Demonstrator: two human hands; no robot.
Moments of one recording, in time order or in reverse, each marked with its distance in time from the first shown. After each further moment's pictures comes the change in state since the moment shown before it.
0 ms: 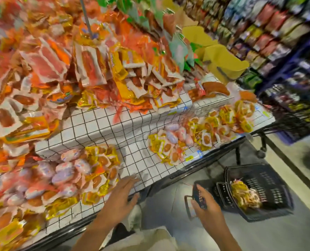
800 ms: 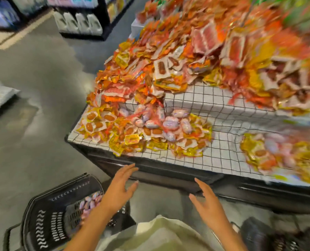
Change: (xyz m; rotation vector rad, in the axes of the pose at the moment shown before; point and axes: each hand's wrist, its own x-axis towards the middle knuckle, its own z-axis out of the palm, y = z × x) left_hand -0.276 -0.068 -0.033 -0.156 0.464 -0.567; right_hand -0.069 -0.034 0.170 -0.280 -0.569 -0.484
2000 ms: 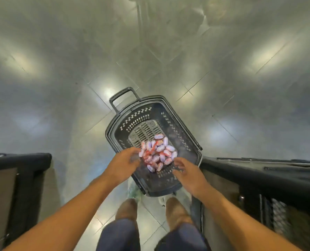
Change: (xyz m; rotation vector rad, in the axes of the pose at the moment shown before) left_hand -0.157 -0.464 -0.031 -0.823 0.659 -1.157; right_hand 0.163 -0.228 0.621 -0.955 -1.239 -0.414
